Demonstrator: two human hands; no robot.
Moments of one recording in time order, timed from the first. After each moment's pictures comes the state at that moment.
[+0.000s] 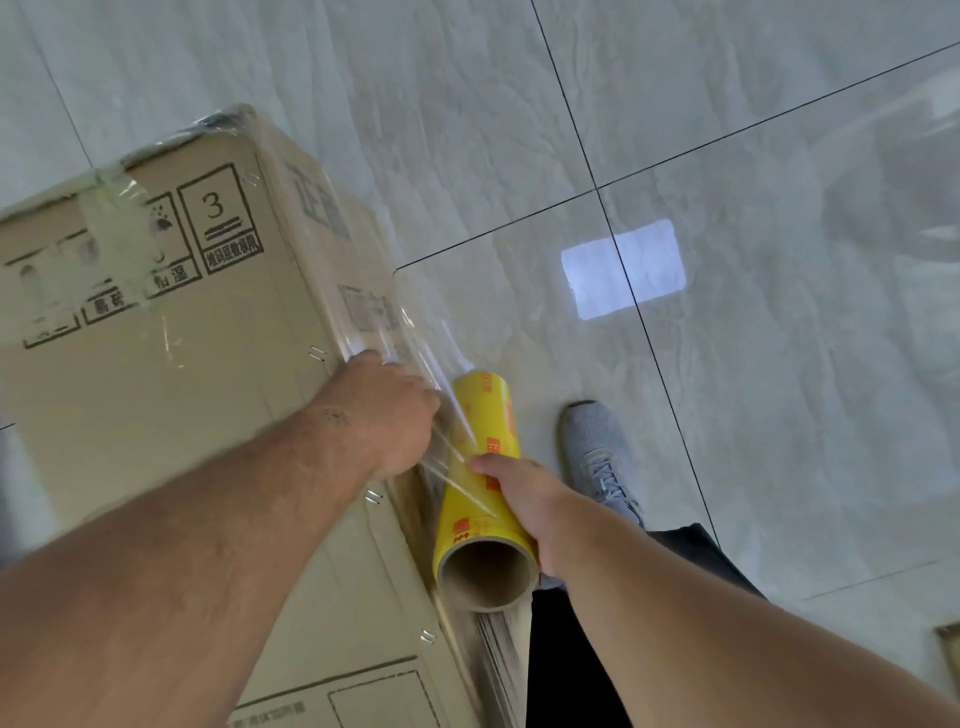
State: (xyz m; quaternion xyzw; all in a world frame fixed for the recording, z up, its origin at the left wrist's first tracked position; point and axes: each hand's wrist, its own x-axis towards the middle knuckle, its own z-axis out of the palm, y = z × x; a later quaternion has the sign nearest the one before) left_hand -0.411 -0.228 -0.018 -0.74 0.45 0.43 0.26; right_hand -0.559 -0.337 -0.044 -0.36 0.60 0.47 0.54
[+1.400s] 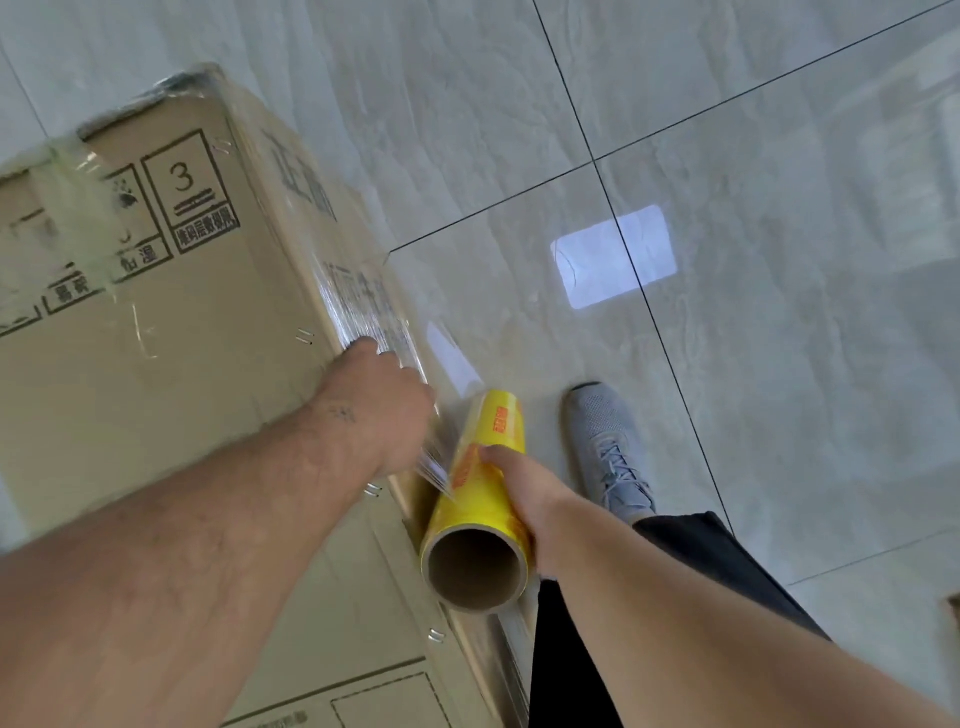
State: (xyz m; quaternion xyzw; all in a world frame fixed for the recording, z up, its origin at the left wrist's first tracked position) left_hand -0.421 -0.225 -0.027 -0.71 0.46 0.42 0.33; right_hand -0.577 -0.326 -0.067 -0.29 0.64 0.44 0.56
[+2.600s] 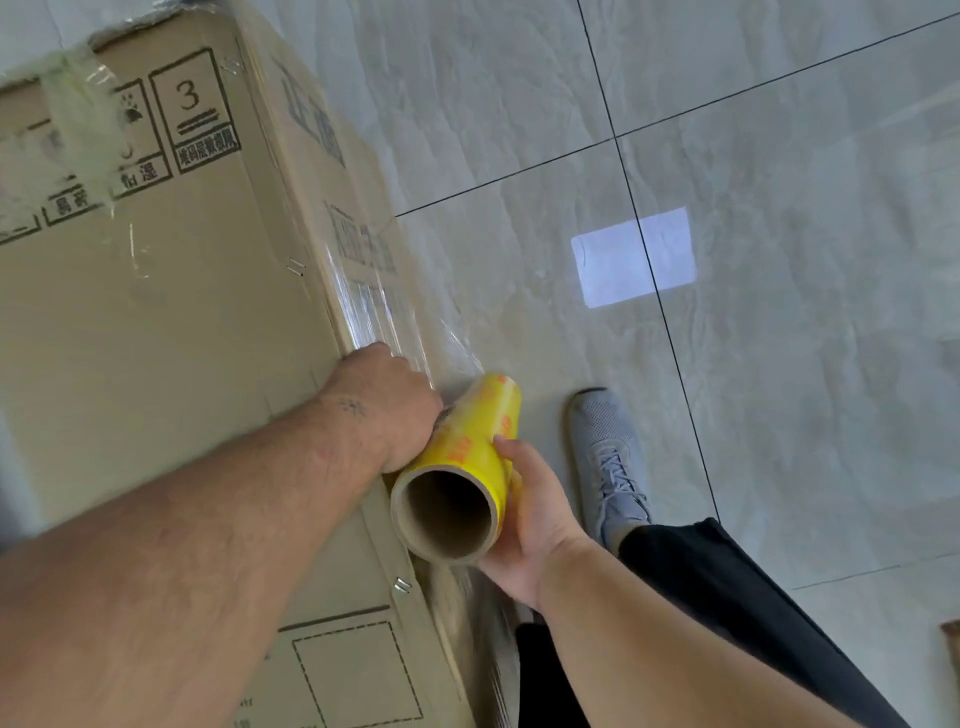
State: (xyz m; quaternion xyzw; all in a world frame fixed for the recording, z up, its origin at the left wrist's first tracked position) left_hand -0.474 -0.226 -0.030 -0.69 0.47 0.44 0.31; right_hand -0.638 -0.318 -0.056 -0.09 0.62 0.33 0.70
